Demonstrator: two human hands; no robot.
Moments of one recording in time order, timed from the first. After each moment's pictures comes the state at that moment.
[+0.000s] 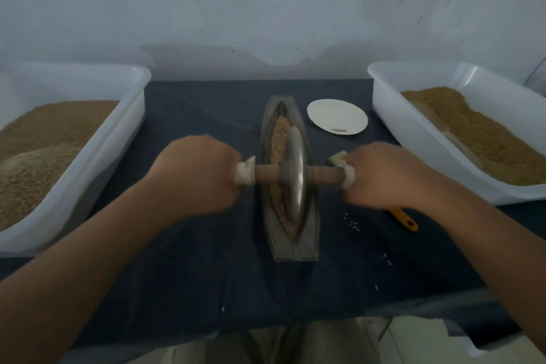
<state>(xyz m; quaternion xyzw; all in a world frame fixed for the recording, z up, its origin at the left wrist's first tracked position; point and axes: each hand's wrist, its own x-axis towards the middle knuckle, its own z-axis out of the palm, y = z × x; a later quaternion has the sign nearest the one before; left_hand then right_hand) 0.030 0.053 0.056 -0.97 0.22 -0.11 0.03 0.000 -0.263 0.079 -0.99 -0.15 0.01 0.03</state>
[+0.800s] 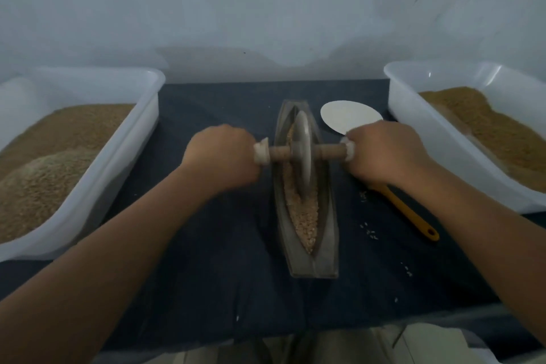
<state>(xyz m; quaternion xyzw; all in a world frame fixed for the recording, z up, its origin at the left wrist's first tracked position) 0.075 0.033 0.049 -0.99 0.14 -0.07 0.01 0.062 -0.261 0.057 -0.99 -0.09 -0.10 -0.05</state>
